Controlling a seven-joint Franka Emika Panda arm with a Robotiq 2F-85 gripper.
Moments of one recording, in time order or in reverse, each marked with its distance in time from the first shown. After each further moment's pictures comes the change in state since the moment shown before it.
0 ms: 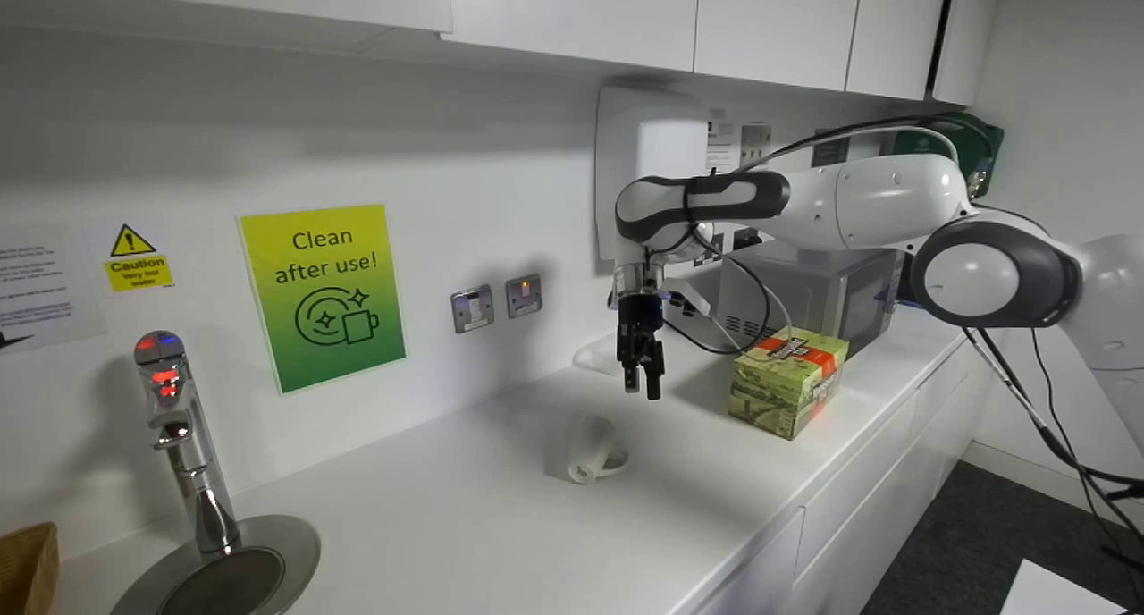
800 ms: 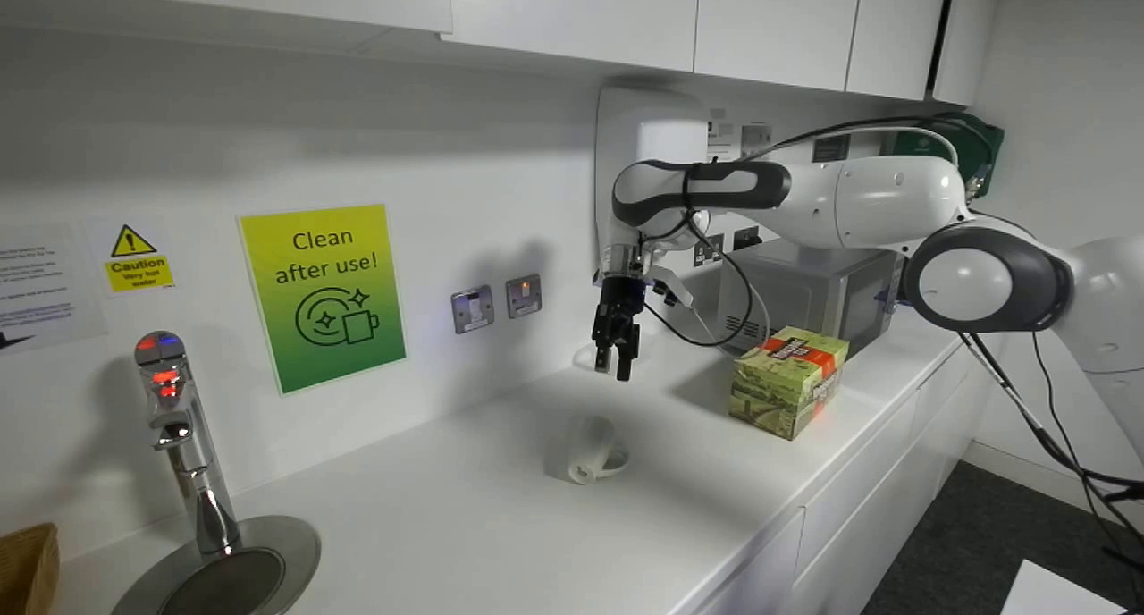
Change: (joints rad) arm -0.003 0.024 0.031 0.089 0.037 0.103 -0.003
